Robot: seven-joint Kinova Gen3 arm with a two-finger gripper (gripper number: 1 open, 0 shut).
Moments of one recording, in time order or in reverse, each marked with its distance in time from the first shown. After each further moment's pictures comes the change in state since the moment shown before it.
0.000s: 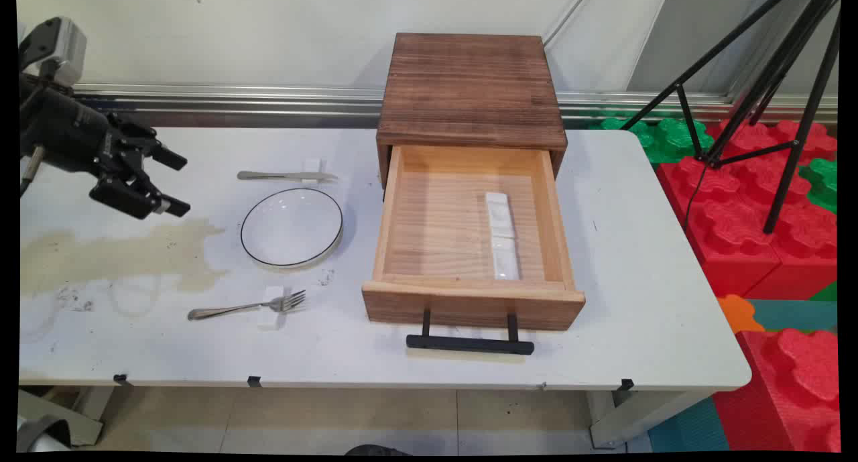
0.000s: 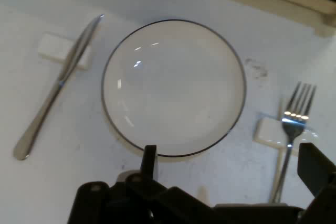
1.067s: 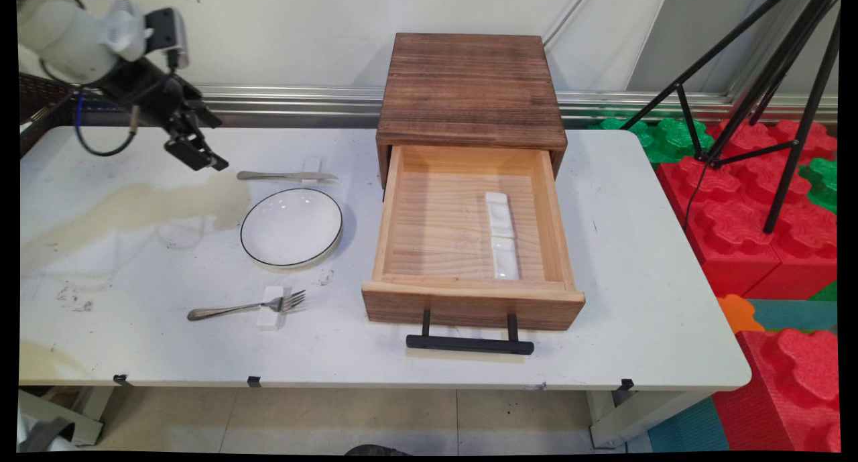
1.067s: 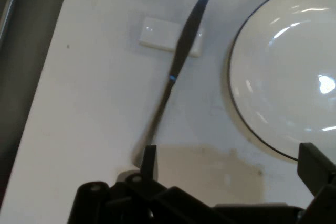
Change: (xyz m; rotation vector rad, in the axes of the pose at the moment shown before) arm 0.060 -0.093 0.073 0.128 -0.192 0.132
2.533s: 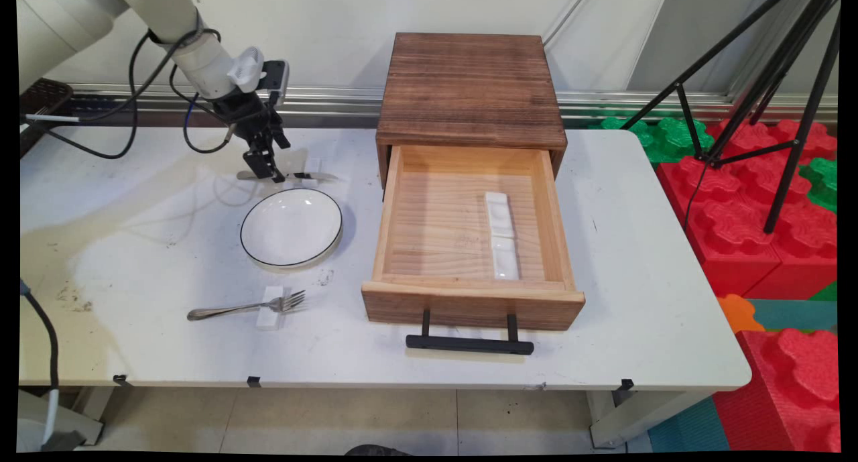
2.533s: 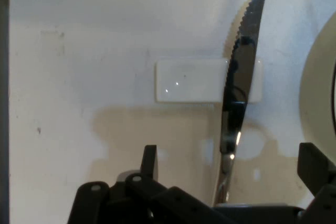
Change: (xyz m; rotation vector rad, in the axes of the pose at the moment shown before) arm 0.056 -0.083 0.158 -0.166 -0.100 0.230
